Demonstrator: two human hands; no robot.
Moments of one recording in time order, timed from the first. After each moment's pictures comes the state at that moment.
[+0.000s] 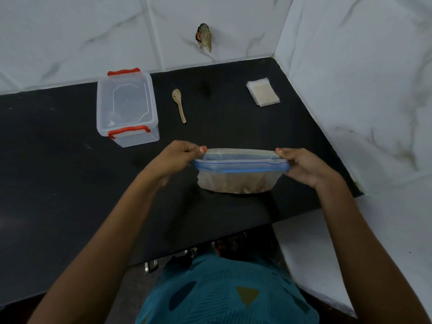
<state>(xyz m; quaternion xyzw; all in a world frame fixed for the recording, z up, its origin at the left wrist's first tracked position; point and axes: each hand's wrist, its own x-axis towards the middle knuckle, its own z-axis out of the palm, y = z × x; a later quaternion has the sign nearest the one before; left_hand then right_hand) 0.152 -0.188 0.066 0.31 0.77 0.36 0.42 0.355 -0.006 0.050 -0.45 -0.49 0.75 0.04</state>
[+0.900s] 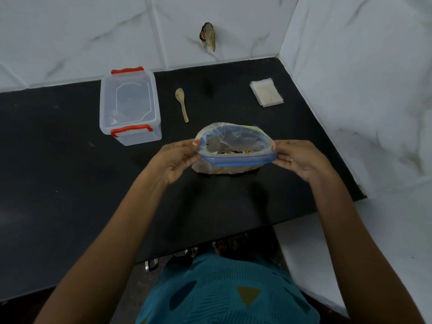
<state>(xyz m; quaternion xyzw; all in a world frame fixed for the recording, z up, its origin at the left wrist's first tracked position) 0.154 -0.183 0.065 -0.04 0.59 0.63 0.50 0.331 -0.014 0.065 -0.52 -0.52 0.67 0.11</state>
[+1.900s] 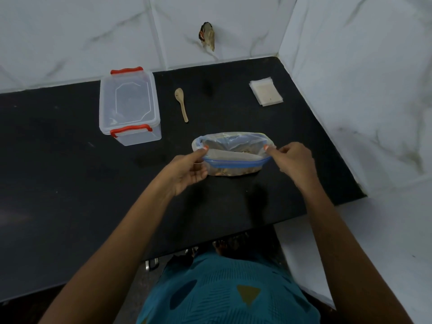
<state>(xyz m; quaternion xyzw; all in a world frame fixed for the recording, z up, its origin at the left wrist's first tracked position) 0.168 -0.184 0.049 -0.03 0.64 0.53 0.55 0.329 -0.032 0.051 -0.56 -0.73 0.37 0.08</state>
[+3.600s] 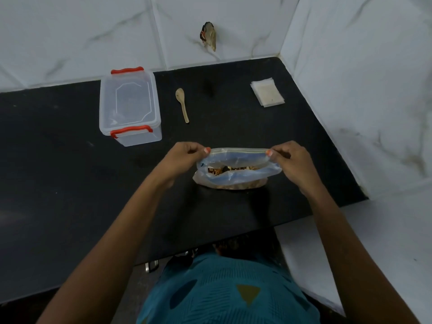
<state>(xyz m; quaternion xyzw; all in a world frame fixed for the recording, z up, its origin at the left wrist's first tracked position) 0.150 -0.183 0.049 0.31 0.76 0.39 0.42 0.339 -0.029 0.046 -0.43 -0.78 0.43 0.12</state>
